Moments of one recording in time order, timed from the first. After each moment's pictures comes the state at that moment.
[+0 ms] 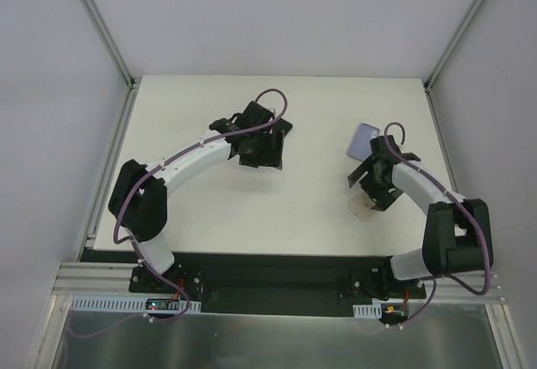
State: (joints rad) left arm -0.67 1.74 1.43 -0.69 0.08 -0.53; right arm 0.14 1.38 0.81 -0.71 0.11 0.93
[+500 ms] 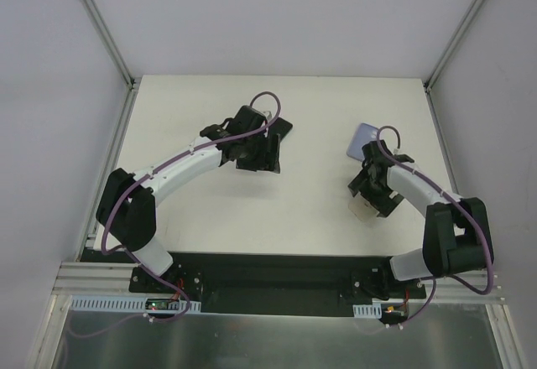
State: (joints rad) left arm -0.67 1.62 1.30 -0.62 0.14 -0.53; right arm 0.21 1.43 0.83 -0.79 0.25 0.95
